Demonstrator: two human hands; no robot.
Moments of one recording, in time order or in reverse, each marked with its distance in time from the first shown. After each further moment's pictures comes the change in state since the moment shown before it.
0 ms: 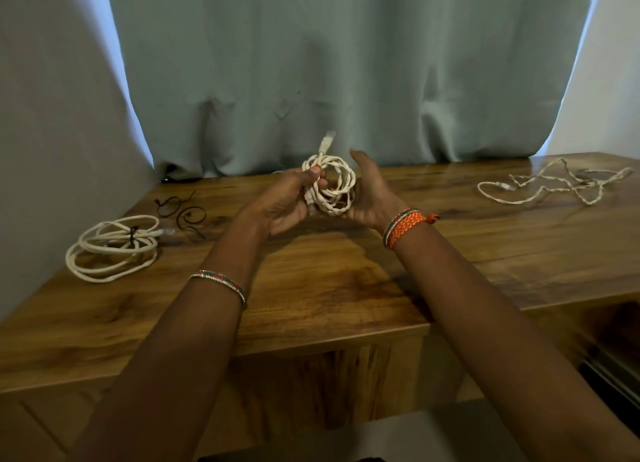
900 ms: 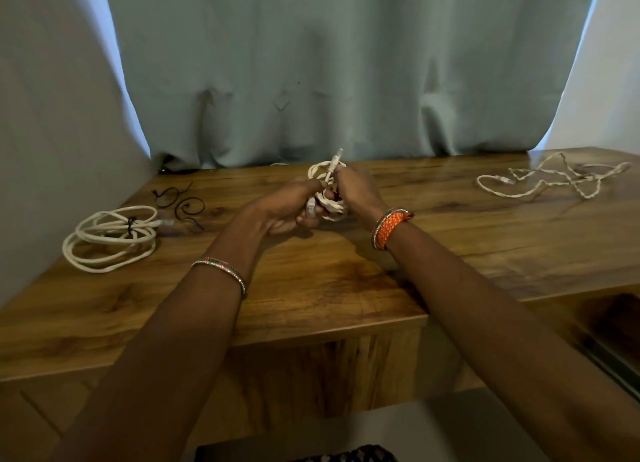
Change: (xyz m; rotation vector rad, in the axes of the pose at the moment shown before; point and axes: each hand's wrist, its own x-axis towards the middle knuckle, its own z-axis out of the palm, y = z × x) left_hand -0.005 -0.011 -0.008 0.308 -0.030 -0.132; right_hand 0.015 0.021 0.001 -0.812 0.339 -0.476
